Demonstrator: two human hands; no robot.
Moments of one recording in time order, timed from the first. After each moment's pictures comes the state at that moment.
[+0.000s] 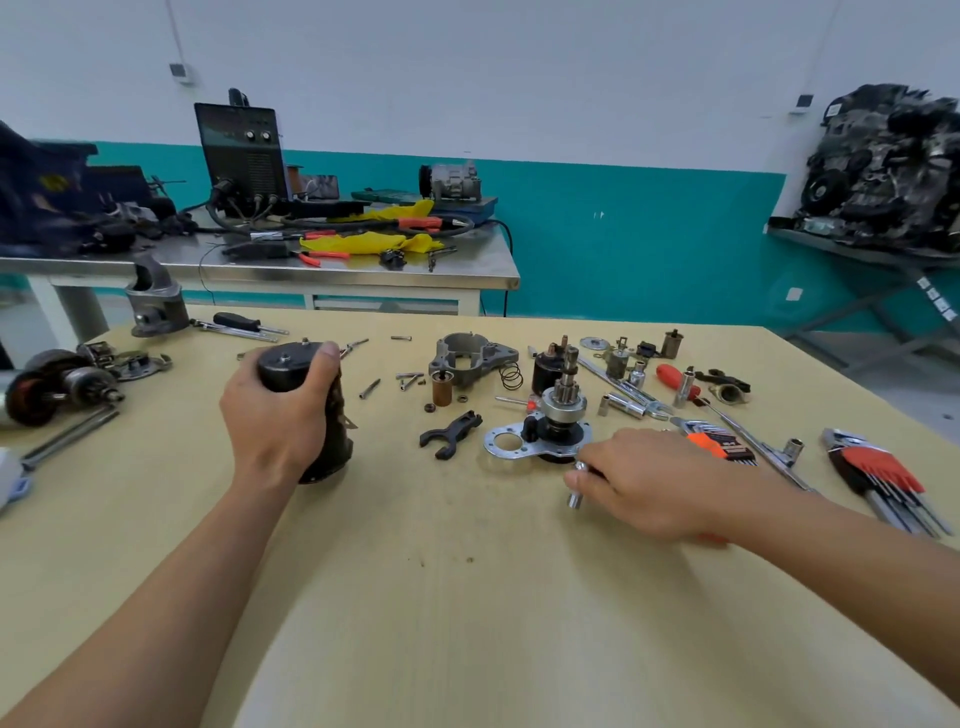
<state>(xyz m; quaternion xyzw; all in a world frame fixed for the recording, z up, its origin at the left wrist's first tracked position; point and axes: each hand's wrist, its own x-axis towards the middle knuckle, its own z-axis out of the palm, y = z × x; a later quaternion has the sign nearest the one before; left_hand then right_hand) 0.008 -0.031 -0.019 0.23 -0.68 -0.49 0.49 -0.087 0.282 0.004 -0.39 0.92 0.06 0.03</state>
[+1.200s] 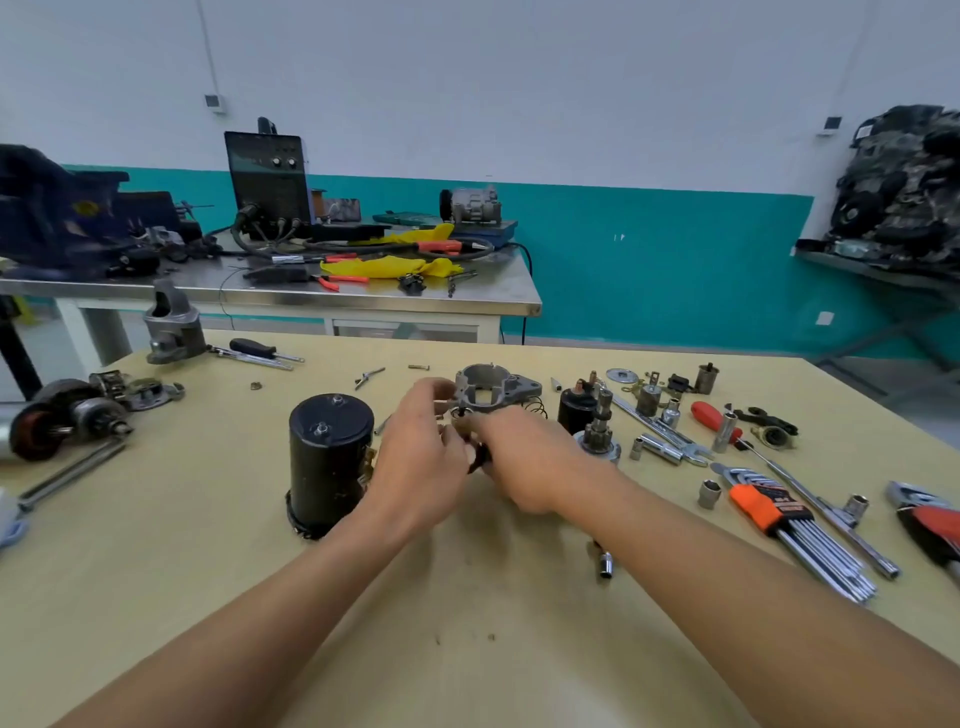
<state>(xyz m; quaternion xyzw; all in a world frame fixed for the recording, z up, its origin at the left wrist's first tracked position) -0.044 0.028 -0.023 0.09 -0.84 -0.42 0.33 -0.121 0.143 -0.002 -0.43 0.90 -0.05 -0.08</state>
